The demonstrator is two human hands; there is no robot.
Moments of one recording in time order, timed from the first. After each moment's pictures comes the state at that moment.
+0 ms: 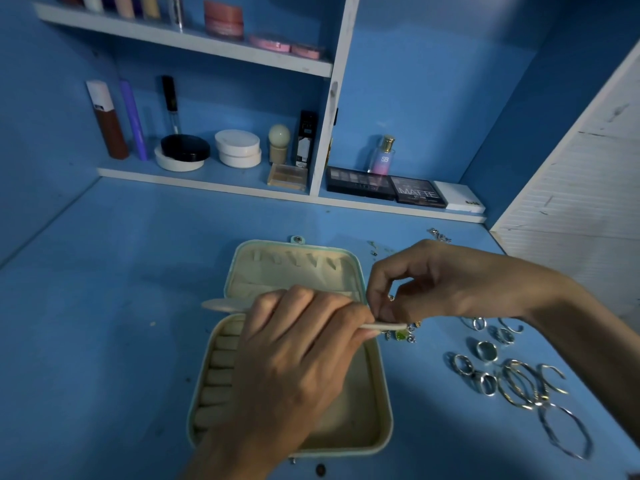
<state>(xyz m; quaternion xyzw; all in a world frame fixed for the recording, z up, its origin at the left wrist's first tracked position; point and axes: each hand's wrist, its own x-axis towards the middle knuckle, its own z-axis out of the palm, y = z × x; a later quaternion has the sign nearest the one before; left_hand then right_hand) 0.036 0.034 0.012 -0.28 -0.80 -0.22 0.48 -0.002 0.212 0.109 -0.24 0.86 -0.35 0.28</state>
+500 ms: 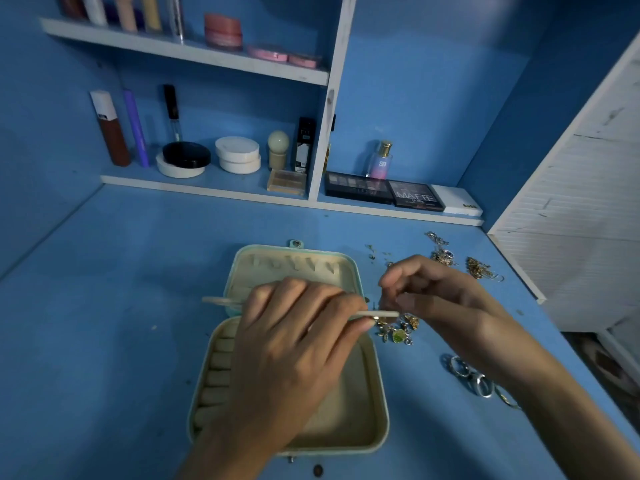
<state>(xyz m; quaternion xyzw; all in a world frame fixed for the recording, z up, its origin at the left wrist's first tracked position) 0.030 0.036 0.014 -0.28 -0.80 -0.23 0.48 0.024 0.231 0.053 -0.16 0.74 -0.64 0.08</state>
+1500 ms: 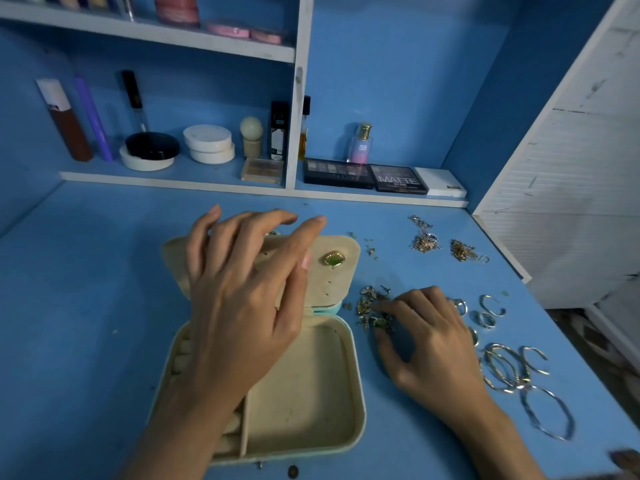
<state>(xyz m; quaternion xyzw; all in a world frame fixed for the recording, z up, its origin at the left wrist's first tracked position) -0.002 0.036 0.018 -0.21 -0.84 -0.24 0.45 0.041 0.242 -0.028 -0.09 0.95 -0.13 -0.28</state>
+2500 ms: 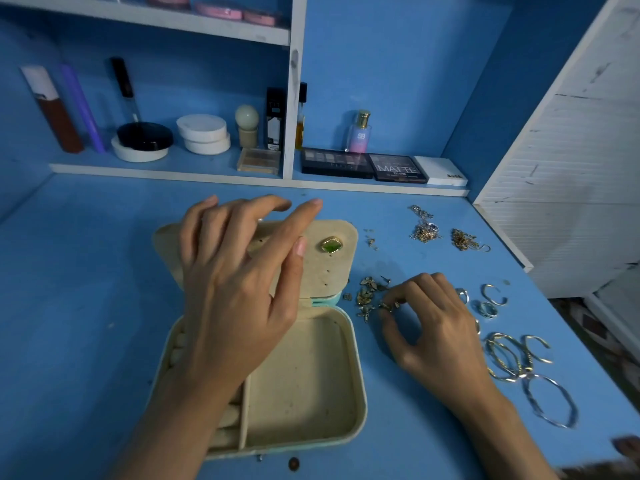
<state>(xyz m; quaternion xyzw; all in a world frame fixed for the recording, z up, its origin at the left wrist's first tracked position) -0.007 0.035 0.017 -0.22 -0.83 -0.23 0.45 0.038 0.244 -0.028 -0.09 0.93 -0.18 -0.31</state>
